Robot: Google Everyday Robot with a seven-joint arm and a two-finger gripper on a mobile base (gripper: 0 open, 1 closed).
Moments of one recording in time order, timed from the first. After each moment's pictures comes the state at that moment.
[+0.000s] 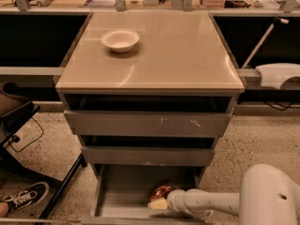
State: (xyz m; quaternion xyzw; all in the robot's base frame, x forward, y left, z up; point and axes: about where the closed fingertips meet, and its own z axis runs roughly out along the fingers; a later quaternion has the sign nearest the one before) arm 0.512 -0.074 0.160 -0.20 0.92 0.22 0.26
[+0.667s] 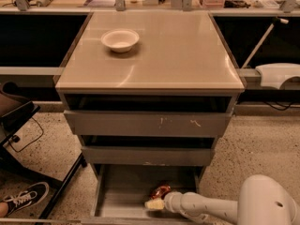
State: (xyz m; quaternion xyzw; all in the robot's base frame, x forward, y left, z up) arm 0.524 -0.060 0.127 -0.16 0.92 0.24 0.28
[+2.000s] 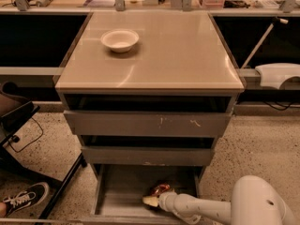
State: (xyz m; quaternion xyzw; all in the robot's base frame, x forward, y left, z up) arm 0.539 -0.036 0.114 -0.14 0.92 0.23 0.30
